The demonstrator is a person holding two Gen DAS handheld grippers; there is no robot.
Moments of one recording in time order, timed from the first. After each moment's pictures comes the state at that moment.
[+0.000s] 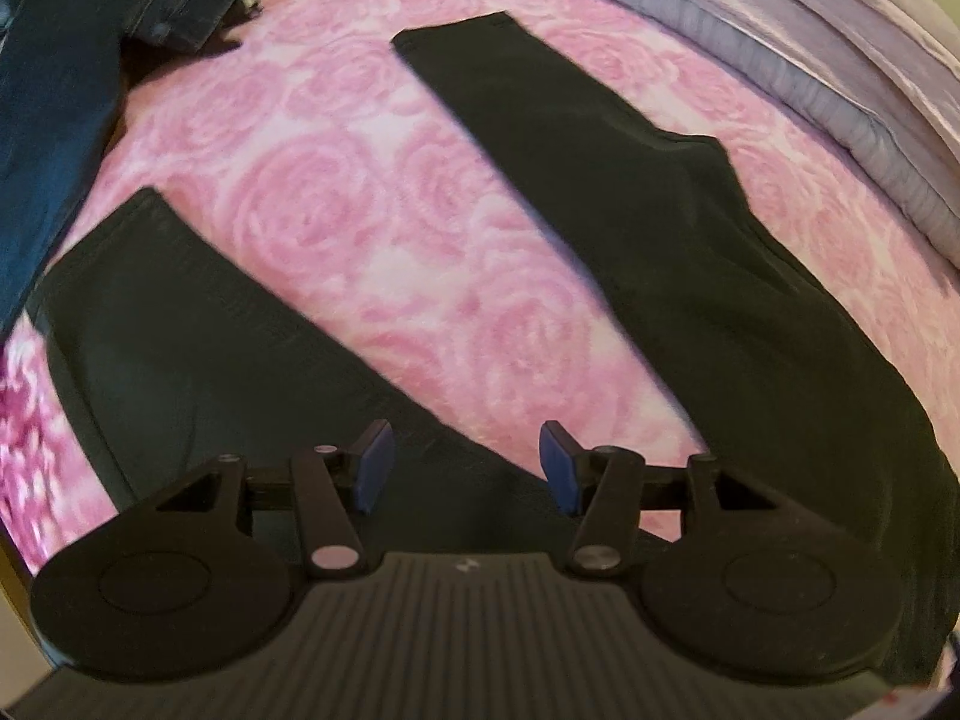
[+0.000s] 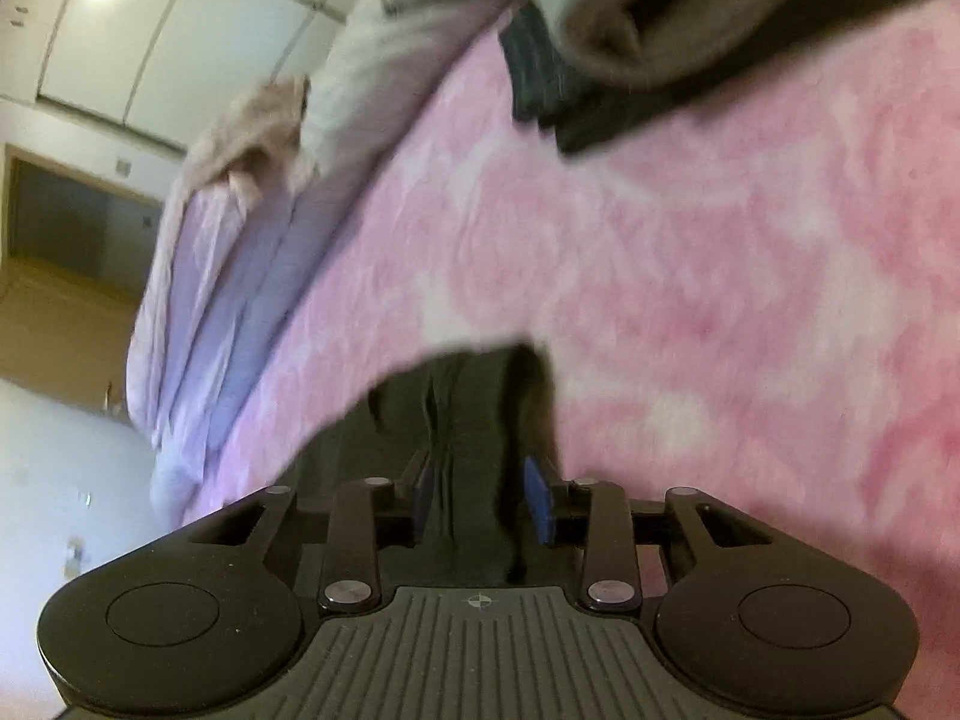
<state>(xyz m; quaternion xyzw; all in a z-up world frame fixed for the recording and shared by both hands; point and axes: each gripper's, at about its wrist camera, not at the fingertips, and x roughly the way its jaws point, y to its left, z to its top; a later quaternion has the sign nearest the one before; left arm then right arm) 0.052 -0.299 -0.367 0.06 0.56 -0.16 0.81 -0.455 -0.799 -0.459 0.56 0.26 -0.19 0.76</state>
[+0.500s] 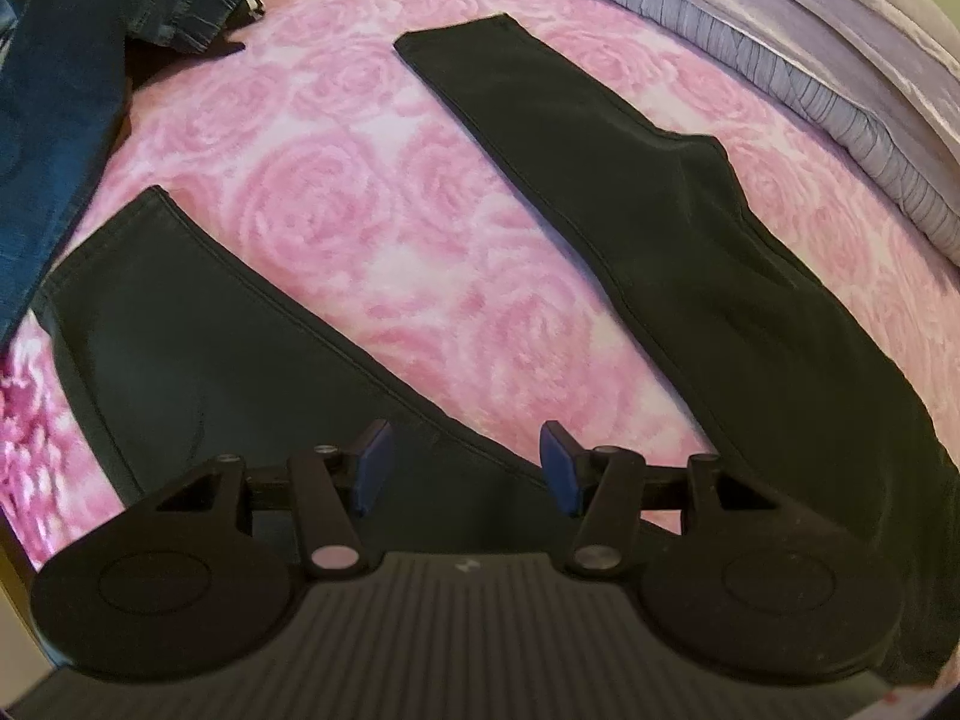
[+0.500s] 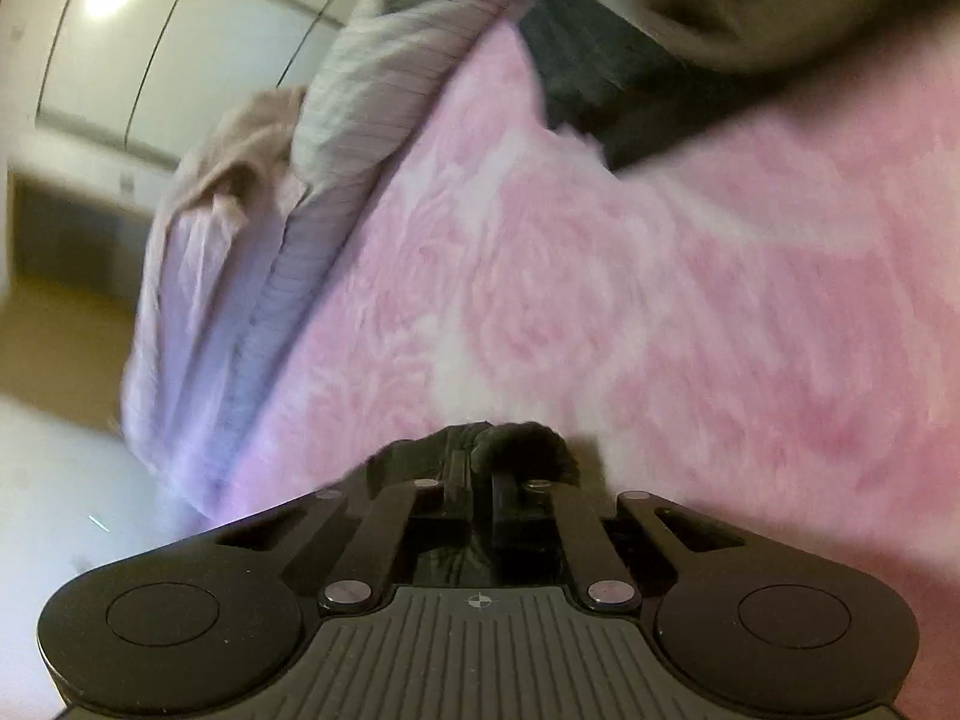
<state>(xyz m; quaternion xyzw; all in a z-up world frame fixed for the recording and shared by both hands) 0.047 -0.295 -0.361 0.07 0.55 -0.16 0.82 -0.400 -0.829 -0.449 0.53 0.21 -0.21 0.80</state>
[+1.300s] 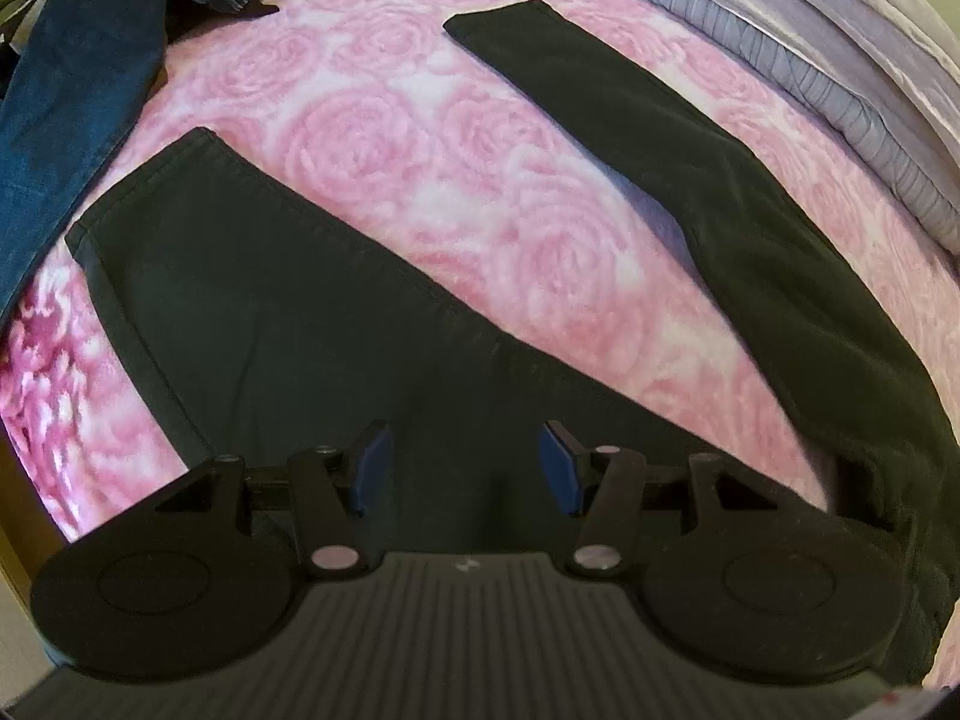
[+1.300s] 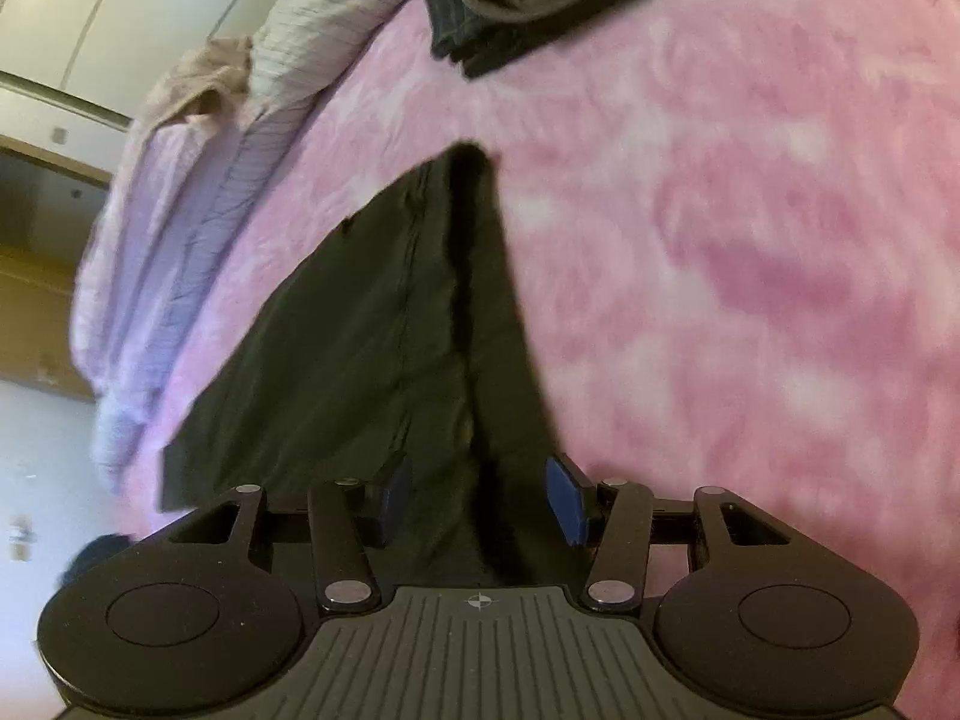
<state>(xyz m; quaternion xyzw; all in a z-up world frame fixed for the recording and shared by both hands) 0.017 -0.255 -0.363 0.06 0.57 -0.16 0.81 -0.525 -0.707 -0.417 0.56 0.31 -0.24 0.74</state>
